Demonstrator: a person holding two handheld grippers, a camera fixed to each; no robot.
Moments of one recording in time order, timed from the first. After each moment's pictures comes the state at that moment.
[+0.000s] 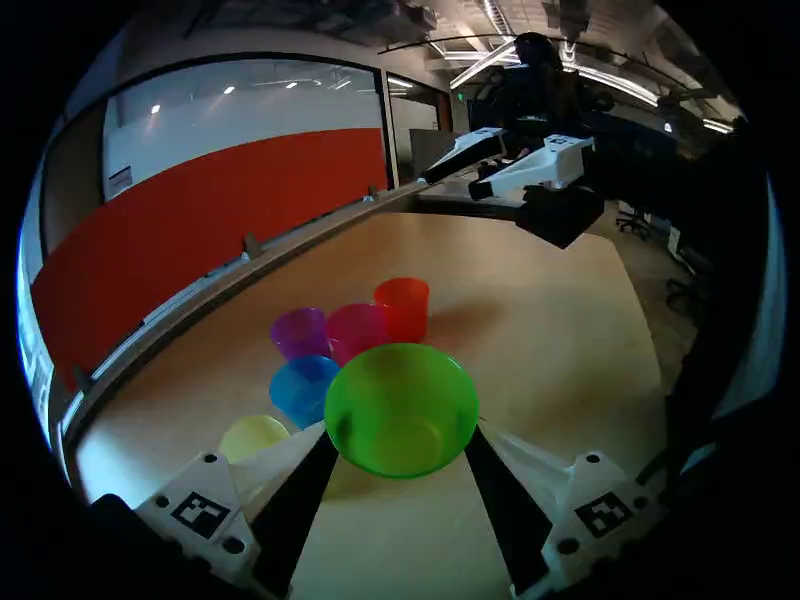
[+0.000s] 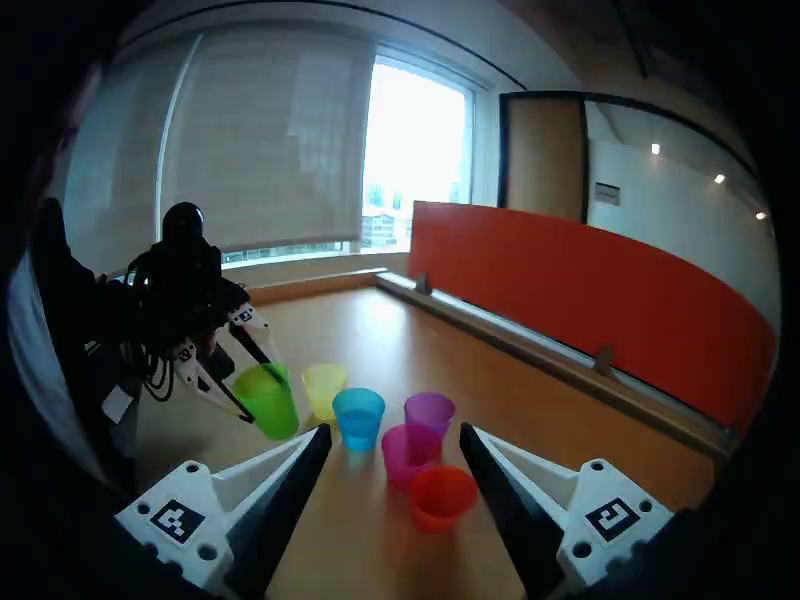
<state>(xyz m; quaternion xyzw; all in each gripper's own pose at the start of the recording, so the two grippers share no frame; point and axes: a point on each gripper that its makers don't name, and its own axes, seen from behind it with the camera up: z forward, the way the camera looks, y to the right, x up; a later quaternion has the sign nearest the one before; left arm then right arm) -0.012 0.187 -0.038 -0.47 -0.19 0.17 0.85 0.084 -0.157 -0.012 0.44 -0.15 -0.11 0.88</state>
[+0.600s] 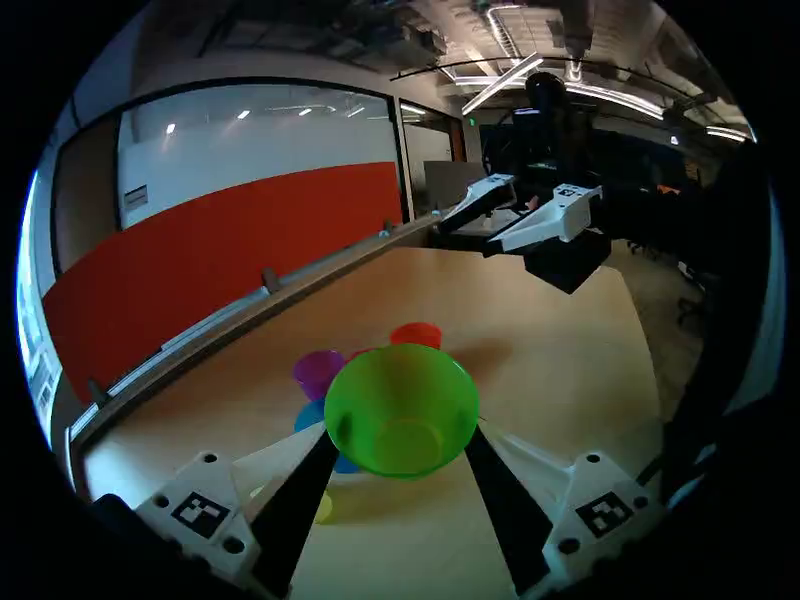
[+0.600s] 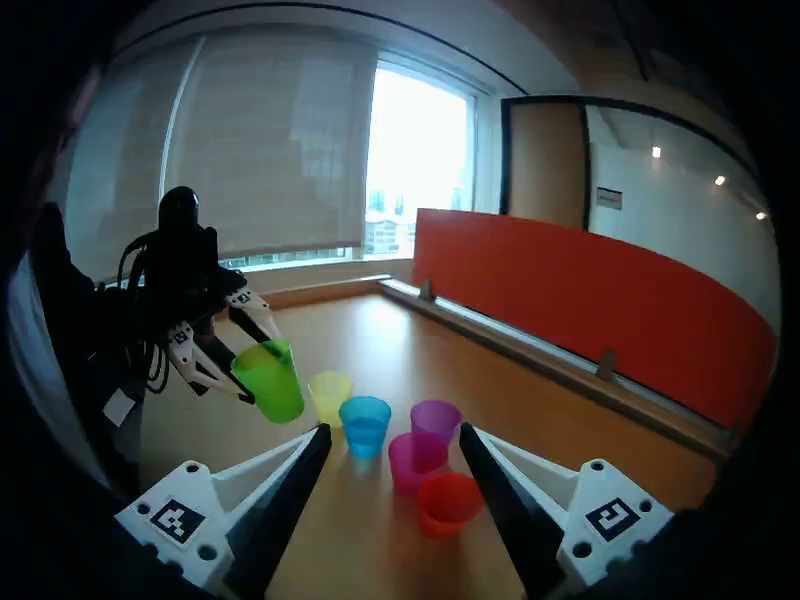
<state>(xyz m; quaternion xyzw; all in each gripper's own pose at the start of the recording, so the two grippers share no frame) 0.037 0.189 -0.033 -0.45 -0.14 0.15 0.87 0.091 -0.162 -0.017 0.44 -0.14 -0.10 0.88</state>
